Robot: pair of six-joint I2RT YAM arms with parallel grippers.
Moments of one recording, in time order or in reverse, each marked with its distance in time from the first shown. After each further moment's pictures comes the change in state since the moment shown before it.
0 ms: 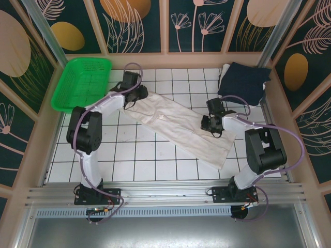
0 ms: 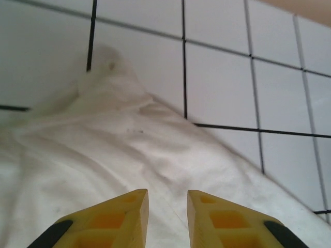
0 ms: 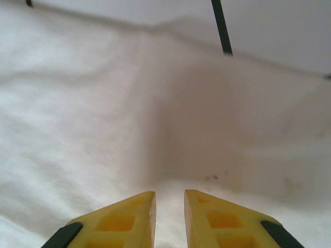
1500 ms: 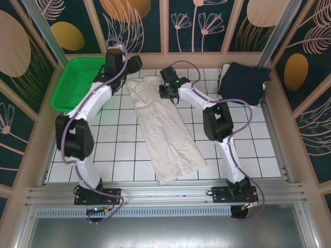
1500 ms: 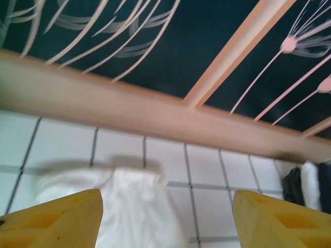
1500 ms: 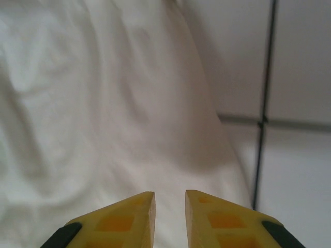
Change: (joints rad) left arm 0.076 -0.214 0.107 0.071 -0.053 0.041; right arm 0.278 0.814 1.284 -0.256 0.065 -0.117
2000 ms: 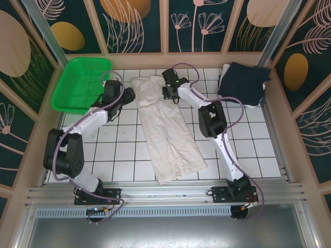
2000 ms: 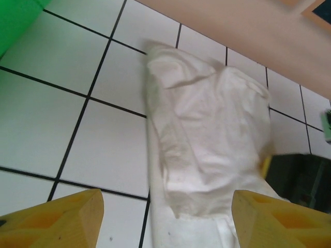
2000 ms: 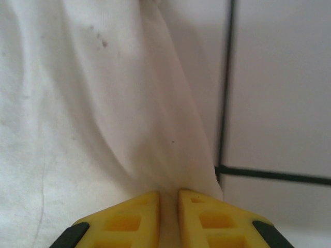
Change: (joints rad) left arm 0.000 -0.162 -0.483 0.091 -0.075 -0.115; right arm -0.058 0.137 0.068 -0.038 0.074 -0.039
